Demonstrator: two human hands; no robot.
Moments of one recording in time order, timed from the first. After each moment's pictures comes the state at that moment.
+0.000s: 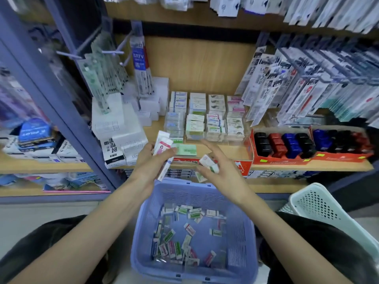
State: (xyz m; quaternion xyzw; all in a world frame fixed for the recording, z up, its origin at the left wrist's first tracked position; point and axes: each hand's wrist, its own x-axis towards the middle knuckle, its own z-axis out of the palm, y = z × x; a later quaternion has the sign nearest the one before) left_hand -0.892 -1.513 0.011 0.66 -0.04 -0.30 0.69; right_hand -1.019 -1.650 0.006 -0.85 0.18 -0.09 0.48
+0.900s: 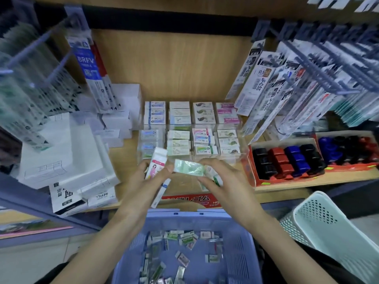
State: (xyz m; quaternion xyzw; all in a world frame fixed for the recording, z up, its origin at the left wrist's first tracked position) left_hand -0.846 -1.582 -0.024 0.68 -0.08 -0.34 0.64; right_hand -0.973 -1.725 -0.019 -0.91 0.22 -0.14 0.32
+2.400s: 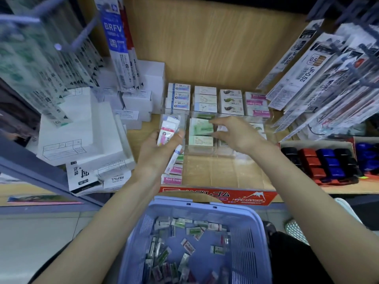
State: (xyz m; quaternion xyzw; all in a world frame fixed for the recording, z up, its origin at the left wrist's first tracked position) left_hand -0.802 -1.601 -0.025 0.68 -0.01 -0.30 0.67; right_hand -0.858 -1.789 -0.016 -0.94 0.24 0.07 0.23
